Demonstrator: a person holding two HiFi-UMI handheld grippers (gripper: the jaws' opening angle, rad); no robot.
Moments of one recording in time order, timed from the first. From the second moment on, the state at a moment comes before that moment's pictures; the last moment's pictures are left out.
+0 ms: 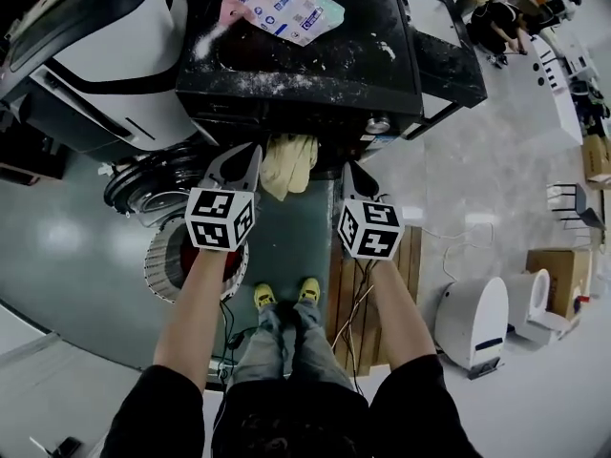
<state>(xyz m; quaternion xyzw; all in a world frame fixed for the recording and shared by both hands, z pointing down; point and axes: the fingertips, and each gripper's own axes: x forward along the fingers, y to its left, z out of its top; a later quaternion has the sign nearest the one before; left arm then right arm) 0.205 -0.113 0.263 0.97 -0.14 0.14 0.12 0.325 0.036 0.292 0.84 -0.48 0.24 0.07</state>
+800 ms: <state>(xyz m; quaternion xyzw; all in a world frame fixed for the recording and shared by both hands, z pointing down) 0.164 -0.082 0.138 0.98 -0.19 0.10 0.02 0.326 0.086 0.143 0.86 -0.50 0.12 0.05</state>
